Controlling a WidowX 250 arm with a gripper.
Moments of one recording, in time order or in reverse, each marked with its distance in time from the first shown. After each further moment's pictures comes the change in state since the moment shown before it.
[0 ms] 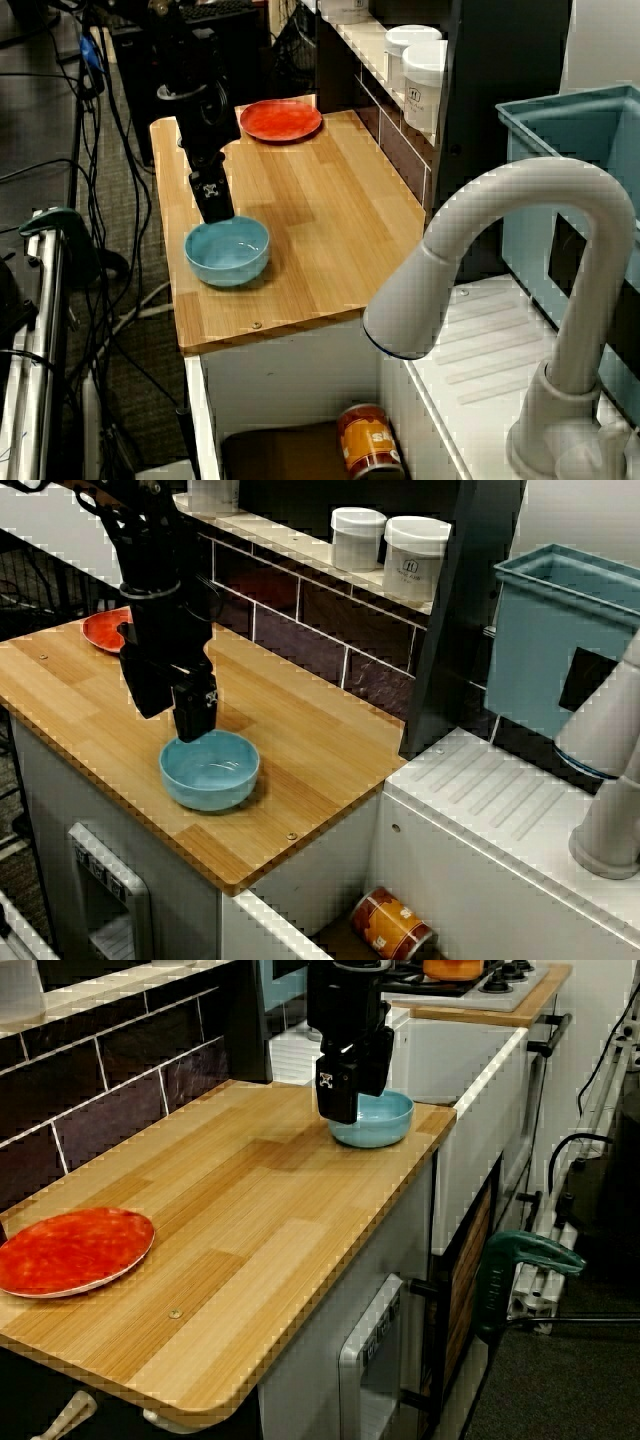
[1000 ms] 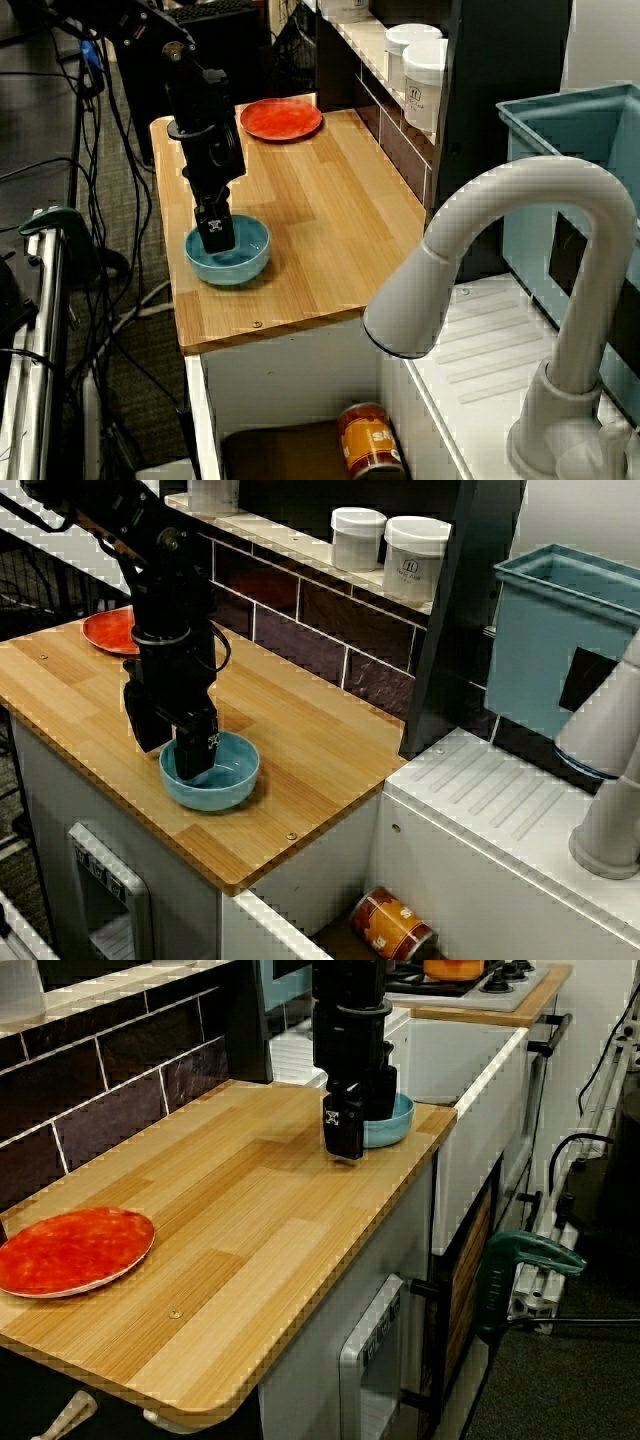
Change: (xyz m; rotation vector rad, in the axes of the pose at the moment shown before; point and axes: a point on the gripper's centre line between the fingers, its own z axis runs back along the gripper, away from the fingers) arm -0.008 0.003 -0.030 0.044 0.054 0.003
